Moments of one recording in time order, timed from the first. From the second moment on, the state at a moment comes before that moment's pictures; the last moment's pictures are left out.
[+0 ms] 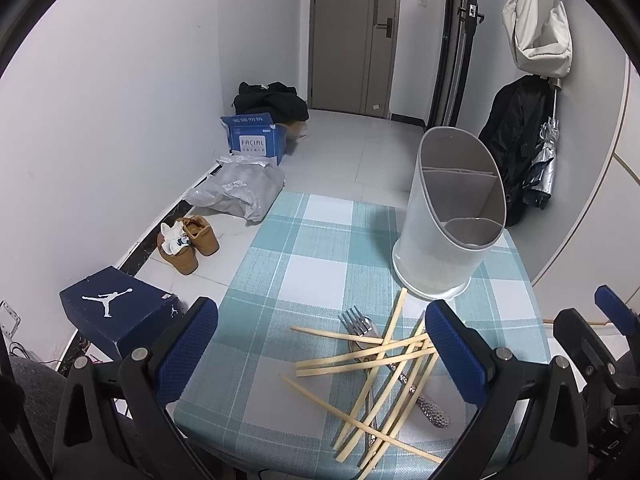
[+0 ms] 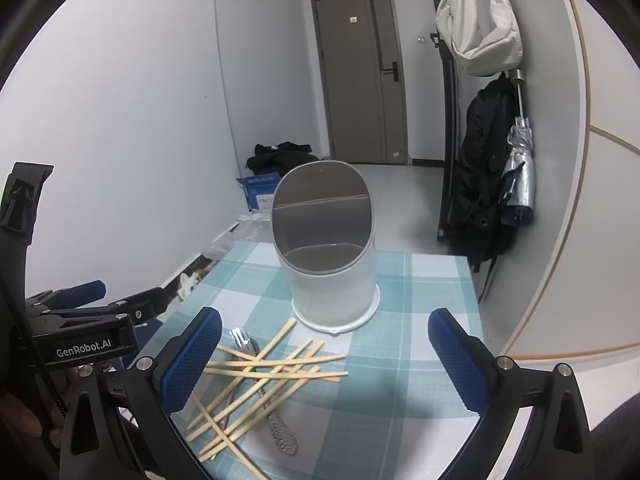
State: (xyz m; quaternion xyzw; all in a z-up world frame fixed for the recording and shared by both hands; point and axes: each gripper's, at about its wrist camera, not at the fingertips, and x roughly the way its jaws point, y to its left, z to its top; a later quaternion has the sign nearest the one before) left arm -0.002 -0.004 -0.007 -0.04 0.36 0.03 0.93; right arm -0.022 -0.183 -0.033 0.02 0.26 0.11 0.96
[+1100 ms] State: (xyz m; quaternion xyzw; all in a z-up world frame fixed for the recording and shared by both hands) left arm 0.000 -0.001 -0.009 -0.05 0.37 0.04 0.93; right arm -0.021 -0.183 -0.034 0.02 0.26 0.11 0.96
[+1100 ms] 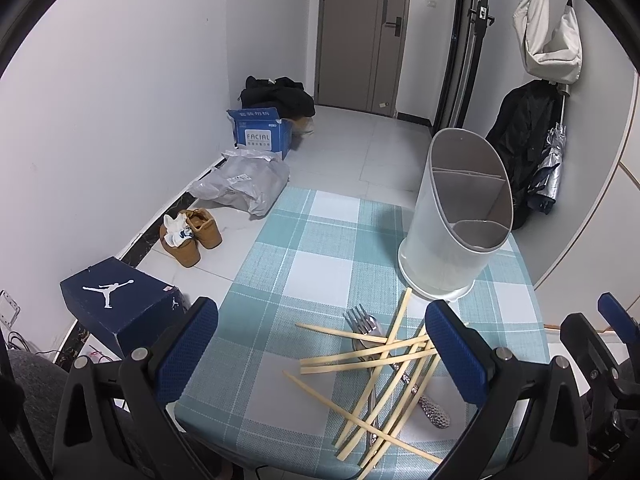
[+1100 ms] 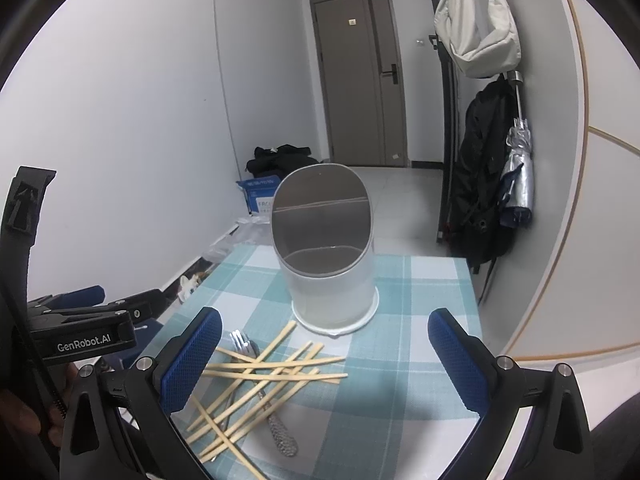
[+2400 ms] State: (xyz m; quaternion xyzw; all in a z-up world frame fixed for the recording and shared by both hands) left arm 0.079 0.060 -0.050 -0.20 0.49 0.04 0.85; right arm 0.080 -0.208 -0.141 0.20 0.54 0.16 0.80
